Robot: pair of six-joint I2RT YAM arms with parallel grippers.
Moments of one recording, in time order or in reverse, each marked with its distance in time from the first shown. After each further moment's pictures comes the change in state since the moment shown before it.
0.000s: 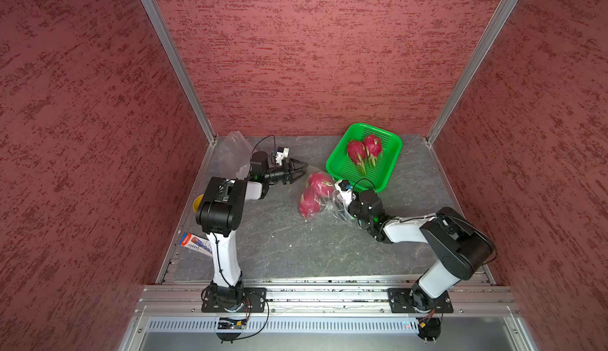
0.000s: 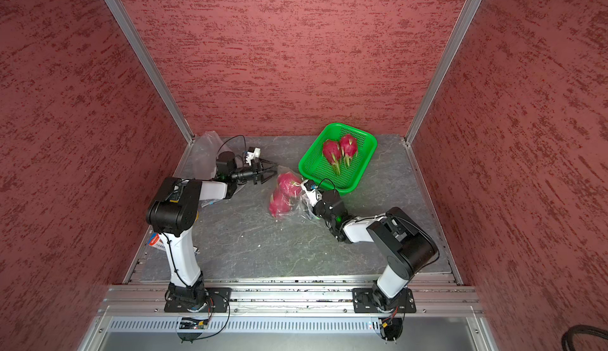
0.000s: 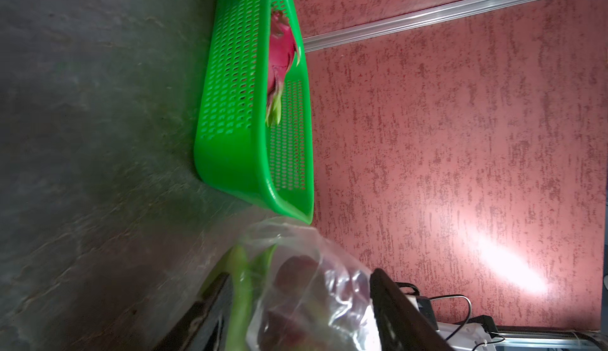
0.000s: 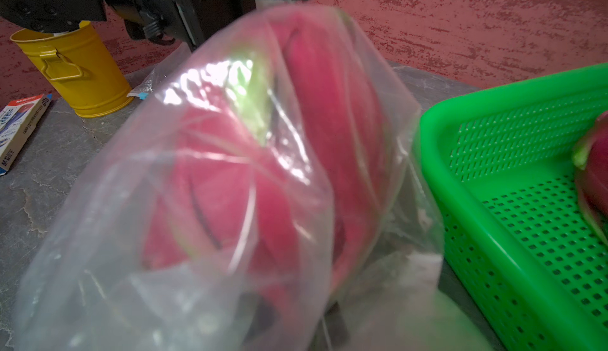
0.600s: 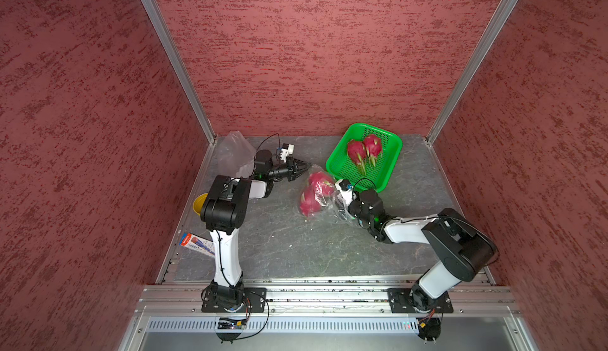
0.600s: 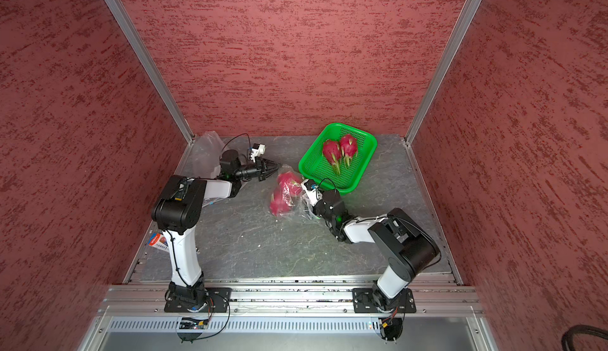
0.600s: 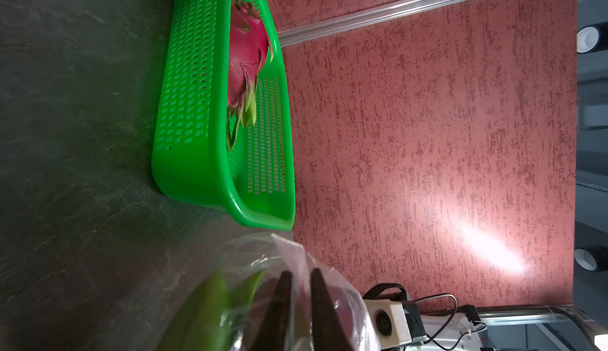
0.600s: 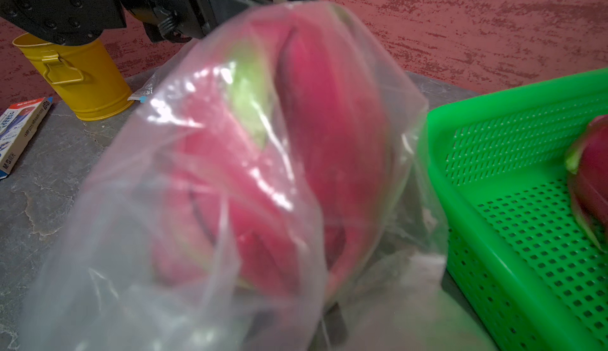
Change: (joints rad) left arm -0.036 0.038 0.036 0.097 0.015 -0.071; right arm 0.000 -0.019 0.000 -0.007 0.008 0.000
